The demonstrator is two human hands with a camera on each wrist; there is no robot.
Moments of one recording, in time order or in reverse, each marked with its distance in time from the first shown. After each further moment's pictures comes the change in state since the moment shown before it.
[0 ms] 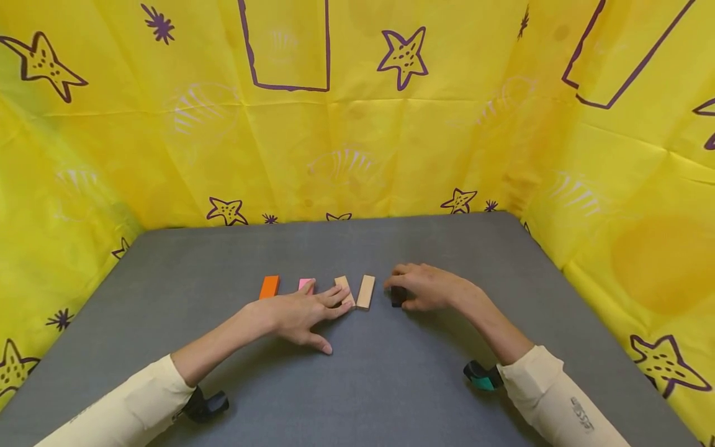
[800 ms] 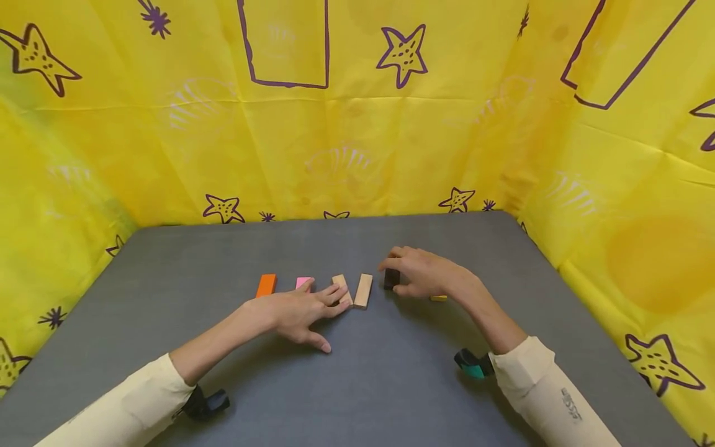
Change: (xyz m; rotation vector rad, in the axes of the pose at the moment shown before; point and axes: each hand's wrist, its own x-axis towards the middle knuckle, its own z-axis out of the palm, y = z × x) left_hand 0.001 0.002 -0.004 0.019 -0.028 -0.018; right_hand 0.011 -0.002 -0.022 0.011 0.041 0.065
